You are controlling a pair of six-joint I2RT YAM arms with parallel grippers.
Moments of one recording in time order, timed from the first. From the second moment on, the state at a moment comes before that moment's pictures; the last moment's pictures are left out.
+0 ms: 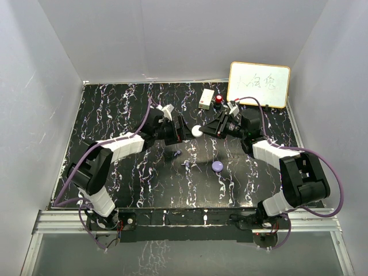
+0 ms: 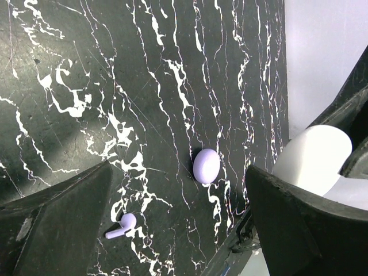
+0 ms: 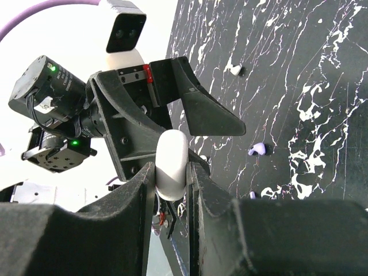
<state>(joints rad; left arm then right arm) -0.55 1.69 0.94 0.16 0.44 -0.76 0.24 1.48 0.70 0.55 -0.78 0.98</state>
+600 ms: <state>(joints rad) -0.56 1.59 0.92 0.05 0.32 -0.71 0.24 1.48 0.70 0.51 -0.76 0.94</state>
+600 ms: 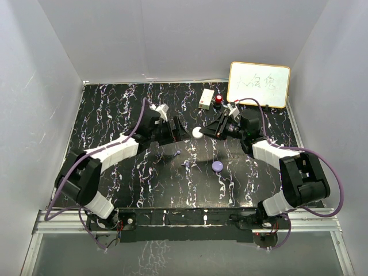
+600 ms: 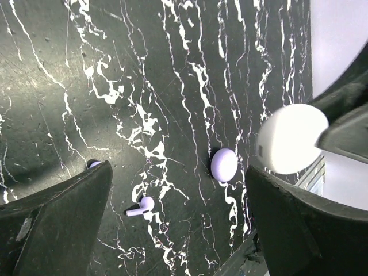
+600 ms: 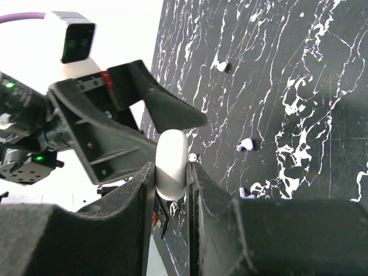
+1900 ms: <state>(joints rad) -0.60 1.61 0.92 0.13 0.29 -0.72 0.24 1.48 0.70 0.47 -0.76 0.90</state>
